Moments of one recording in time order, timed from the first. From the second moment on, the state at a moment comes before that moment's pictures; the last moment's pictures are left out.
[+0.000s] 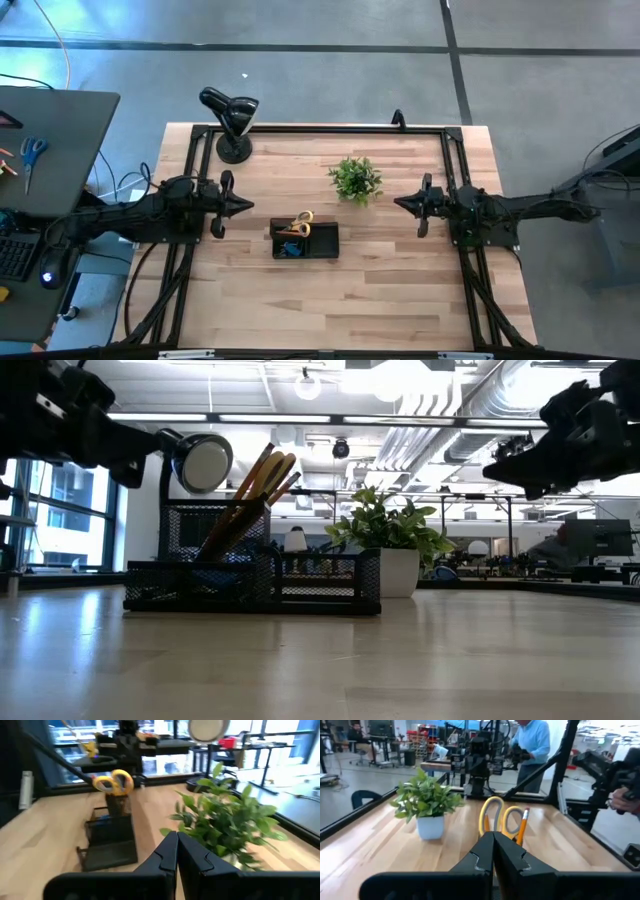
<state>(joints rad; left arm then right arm) 0.32 0.08 0.02 0.02 0.23 -0.08 0.02 0.30 0.01 0.21 0.20 0.05</state>
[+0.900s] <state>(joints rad) 0.32 0.15 0.02 0.01 0.16 -0.06 0.16 0.17 0.01 0.07 0.37 0.09</state>
